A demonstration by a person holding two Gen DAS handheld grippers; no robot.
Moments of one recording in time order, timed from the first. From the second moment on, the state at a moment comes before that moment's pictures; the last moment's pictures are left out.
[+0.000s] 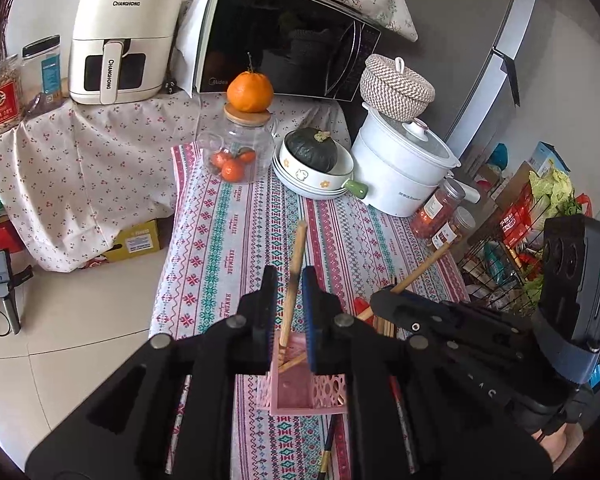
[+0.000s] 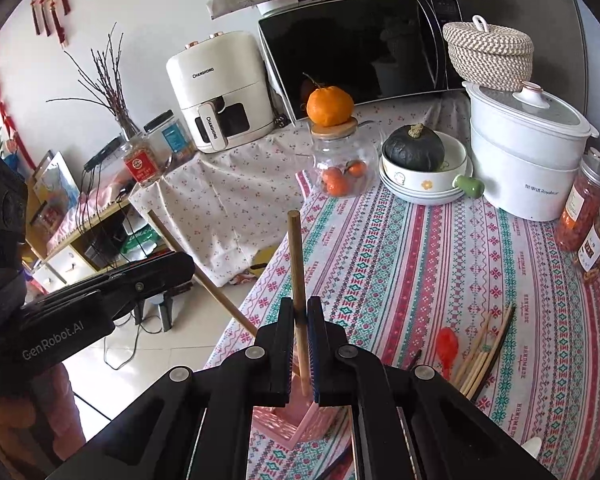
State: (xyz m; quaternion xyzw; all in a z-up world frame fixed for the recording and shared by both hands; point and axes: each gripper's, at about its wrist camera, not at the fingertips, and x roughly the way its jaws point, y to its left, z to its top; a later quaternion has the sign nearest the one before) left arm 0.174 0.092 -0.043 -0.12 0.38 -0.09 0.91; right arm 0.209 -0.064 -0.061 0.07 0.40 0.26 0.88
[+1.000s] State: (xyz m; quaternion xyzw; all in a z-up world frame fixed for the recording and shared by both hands) left arm 0.112 0.069 -0.070 -0.08 0.44 -0.10 0.89; right arm 0.149 -0.162 -0.034 0.07 0.40 0.21 0.89
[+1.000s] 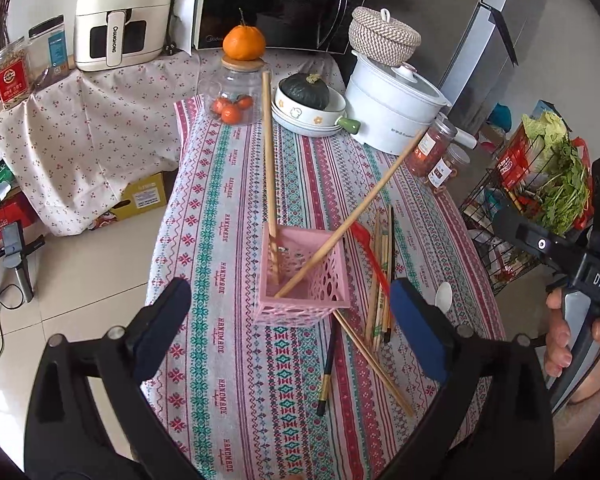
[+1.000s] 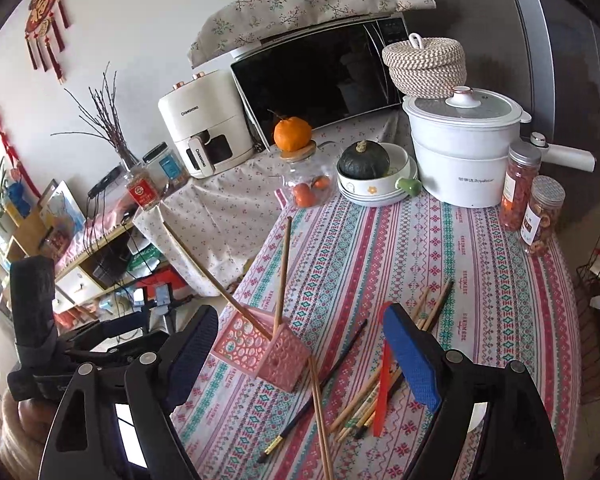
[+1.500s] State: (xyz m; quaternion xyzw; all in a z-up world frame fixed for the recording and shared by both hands) left arm 0.103 -0.012 -0.135 -0.07 0.54 -0.16 0.82; right arm 0.146 -0.211 -0.097 0.04 0.50 0.13 0.85
